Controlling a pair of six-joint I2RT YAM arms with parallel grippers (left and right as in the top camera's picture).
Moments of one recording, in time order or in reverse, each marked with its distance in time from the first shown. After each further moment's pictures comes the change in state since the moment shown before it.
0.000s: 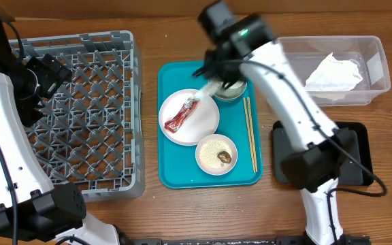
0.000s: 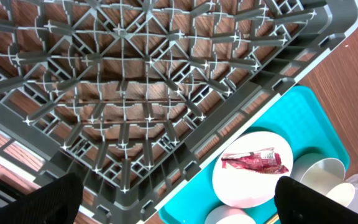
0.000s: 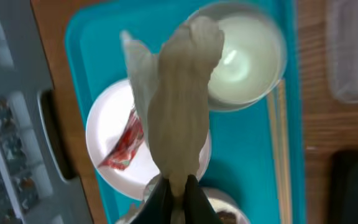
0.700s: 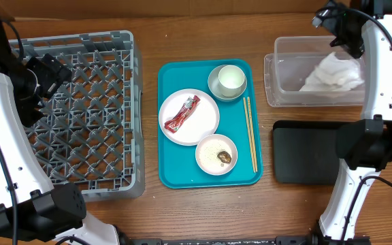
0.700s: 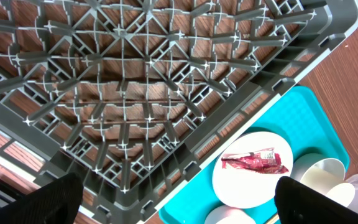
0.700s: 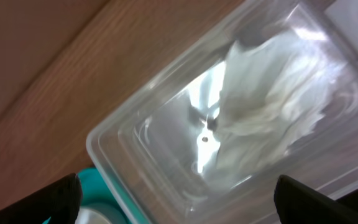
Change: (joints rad) left arm 0.000 0.000 0.000 0.000 0.000 0.000; right arm -0.589 0.061 0.071 0.077 -0.025 -0.068
